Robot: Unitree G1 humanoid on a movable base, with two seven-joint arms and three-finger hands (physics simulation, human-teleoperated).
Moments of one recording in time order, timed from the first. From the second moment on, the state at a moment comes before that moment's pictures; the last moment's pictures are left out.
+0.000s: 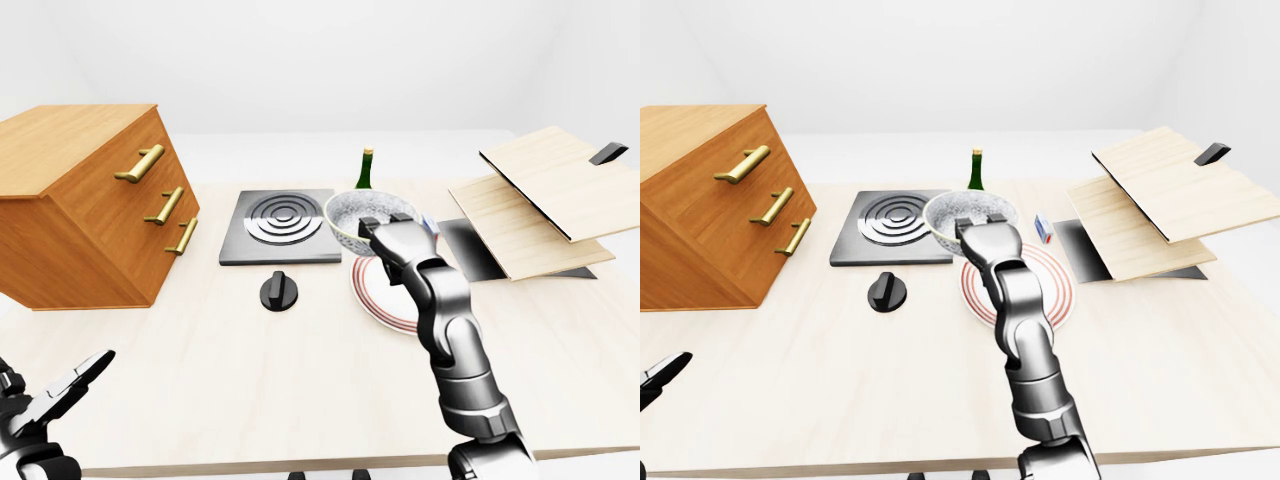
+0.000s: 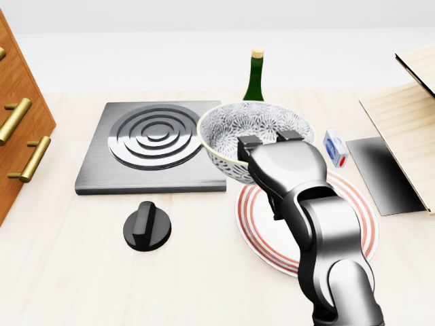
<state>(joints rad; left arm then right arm) 0.21 0.05 0.79 -0.32 -0.39 0.09 0.11 -0.44 -0.04 0.09 -0.14 -1.45 0.09 0.70</state>
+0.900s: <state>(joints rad) 0.20 0.06 0.78 -0.28 -0.38 0.09 0.11 -0.41 -0.10 0.05 -0.12 -1.44 0.09 0.70</state>
